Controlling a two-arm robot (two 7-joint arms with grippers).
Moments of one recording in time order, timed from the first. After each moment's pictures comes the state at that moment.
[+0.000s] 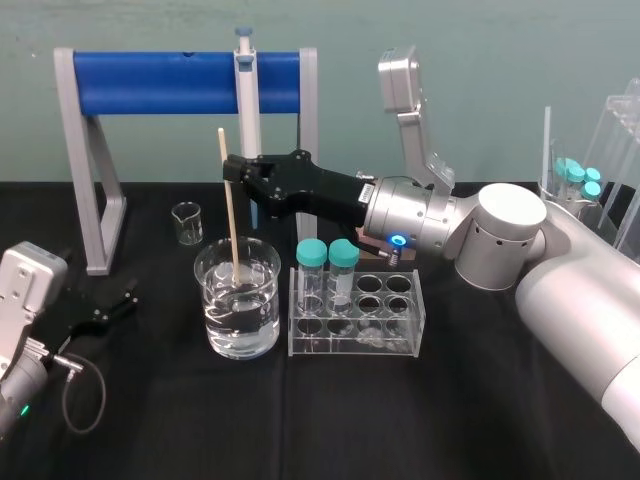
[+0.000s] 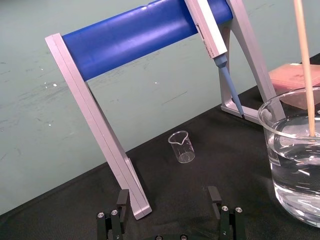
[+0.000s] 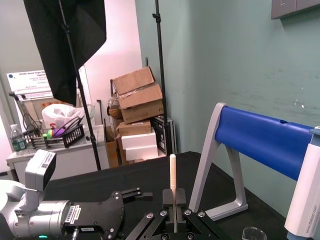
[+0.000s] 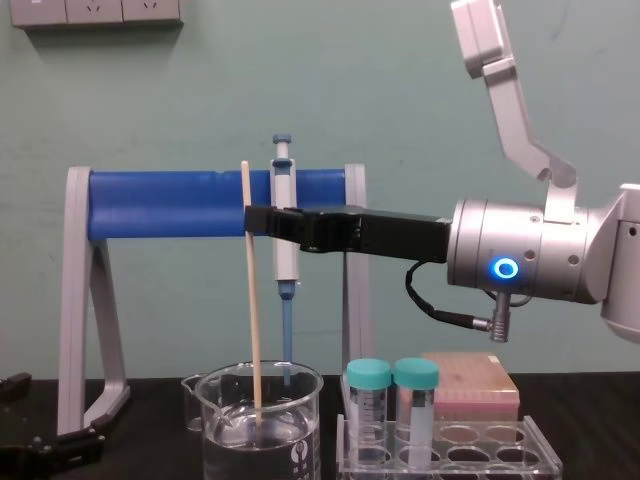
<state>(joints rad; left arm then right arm) -0.20 0.60 0.45 -1.41 -0.25 -0.12 0.03 0.81 0.20 -0.65 -0.93 0.65 -0.05 0.85</state>
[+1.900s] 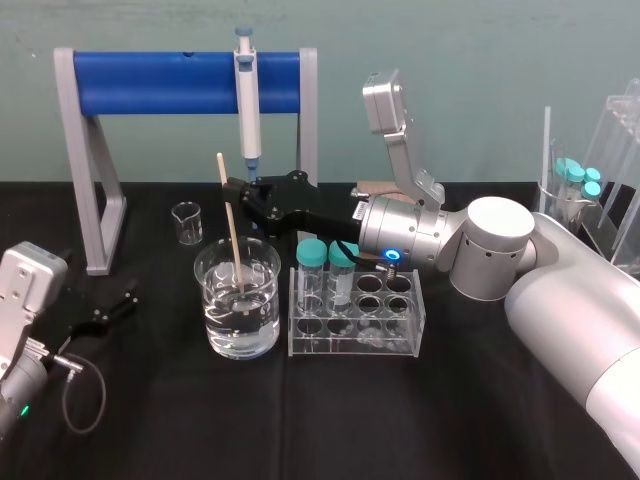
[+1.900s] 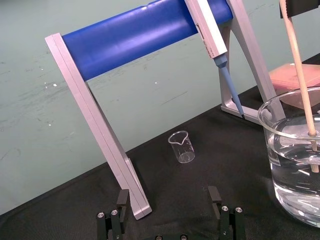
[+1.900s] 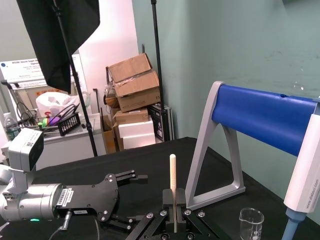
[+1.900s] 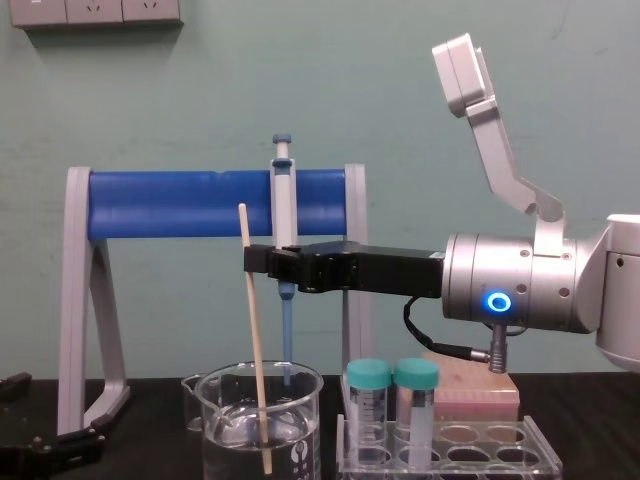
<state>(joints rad) -0.20 0.60 0.45 -1.41 -0.25 -0.12 0.03 0.81 0.16 -0.62 -0.84 0.58 -0.06 0.87</state>
